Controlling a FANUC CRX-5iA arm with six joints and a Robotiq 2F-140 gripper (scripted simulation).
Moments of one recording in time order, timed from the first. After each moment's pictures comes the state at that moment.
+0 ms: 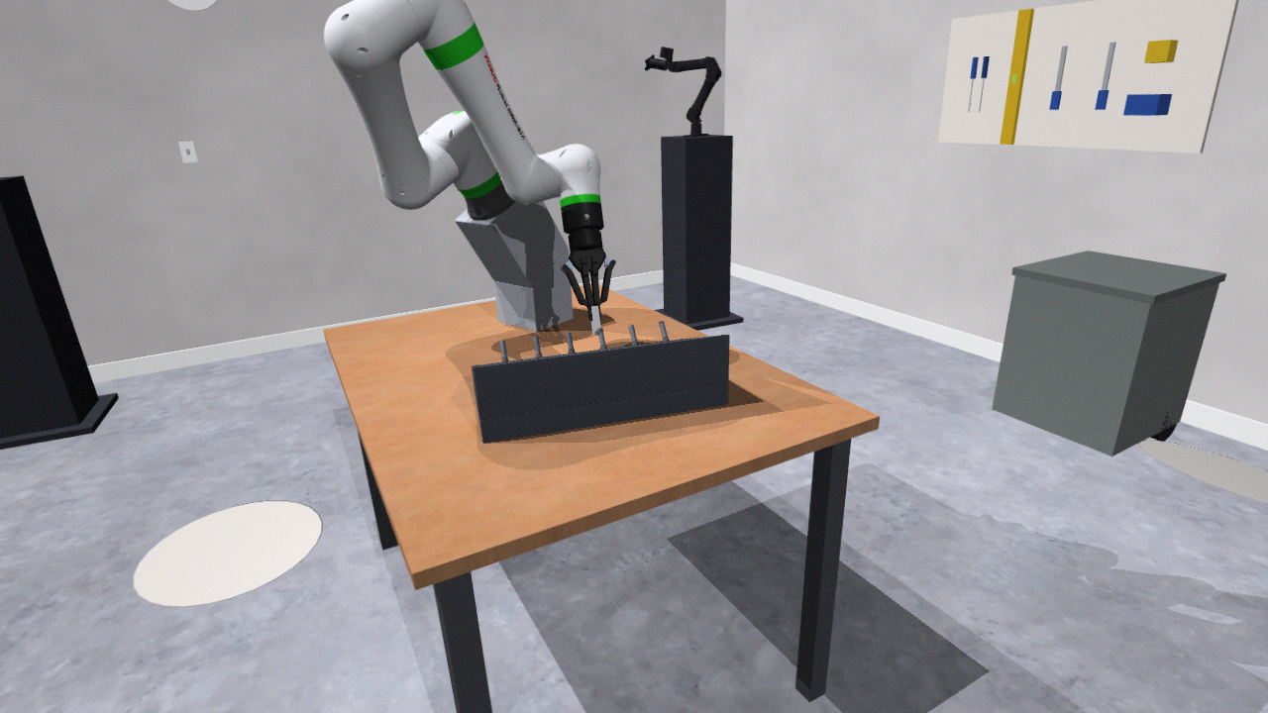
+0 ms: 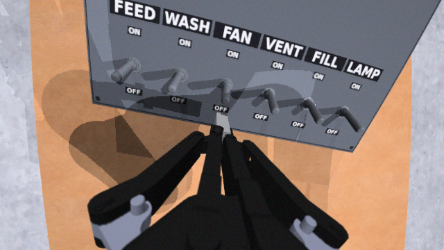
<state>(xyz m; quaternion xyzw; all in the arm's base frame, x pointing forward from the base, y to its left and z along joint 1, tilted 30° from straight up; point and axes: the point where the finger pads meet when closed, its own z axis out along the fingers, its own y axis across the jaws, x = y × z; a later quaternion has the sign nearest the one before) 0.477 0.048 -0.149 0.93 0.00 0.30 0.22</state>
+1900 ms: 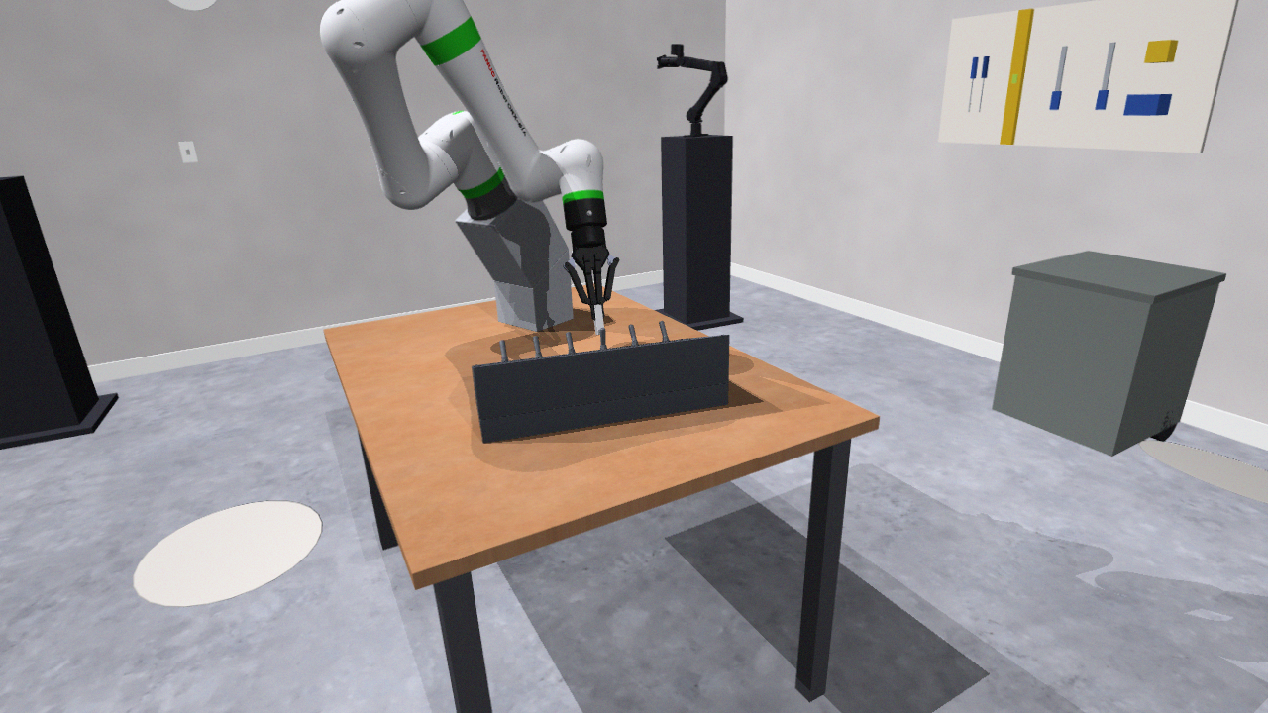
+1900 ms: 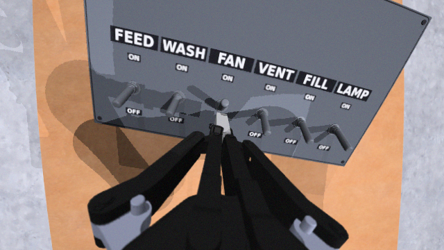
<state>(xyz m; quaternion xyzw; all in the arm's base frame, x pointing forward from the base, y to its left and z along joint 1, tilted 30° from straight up) 0.506 0.053 -0.129 0.93 0.00 0.30 0.22</state>
